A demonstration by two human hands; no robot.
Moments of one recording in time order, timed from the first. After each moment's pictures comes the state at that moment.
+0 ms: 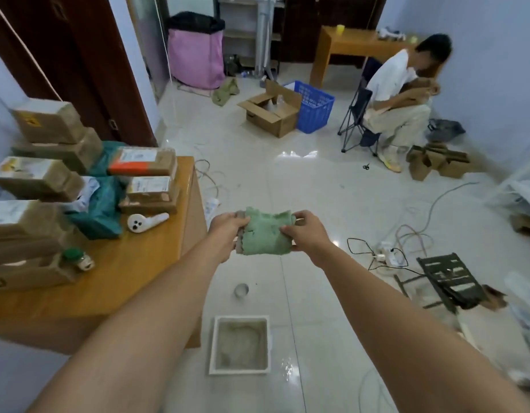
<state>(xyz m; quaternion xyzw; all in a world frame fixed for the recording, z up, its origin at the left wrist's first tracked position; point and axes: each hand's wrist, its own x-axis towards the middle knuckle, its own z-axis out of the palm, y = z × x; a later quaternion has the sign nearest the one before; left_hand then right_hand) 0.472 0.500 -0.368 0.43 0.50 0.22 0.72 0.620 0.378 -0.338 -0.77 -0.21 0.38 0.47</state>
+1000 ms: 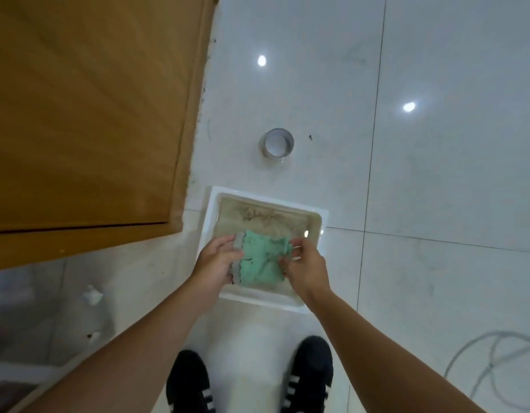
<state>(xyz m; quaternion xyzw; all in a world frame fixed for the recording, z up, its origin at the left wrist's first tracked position) 0.399 0.456 -1.135 0.22 0.67 0.08 0.70 0.564 0.376 -1.148 -0.82 -0.15 0.52 0.21</state>
